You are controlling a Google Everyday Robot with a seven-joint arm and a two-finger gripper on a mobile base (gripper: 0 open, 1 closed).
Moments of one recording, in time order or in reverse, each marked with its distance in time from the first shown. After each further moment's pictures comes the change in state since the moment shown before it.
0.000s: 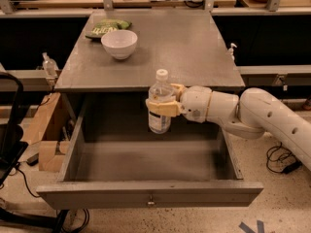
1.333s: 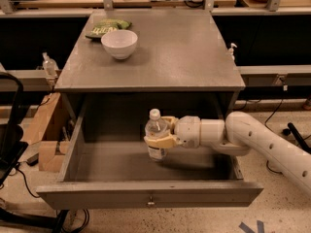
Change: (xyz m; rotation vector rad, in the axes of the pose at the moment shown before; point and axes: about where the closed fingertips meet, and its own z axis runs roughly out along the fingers) arm 0.120 0.034 0.012 -0.187 0.084 -0.030
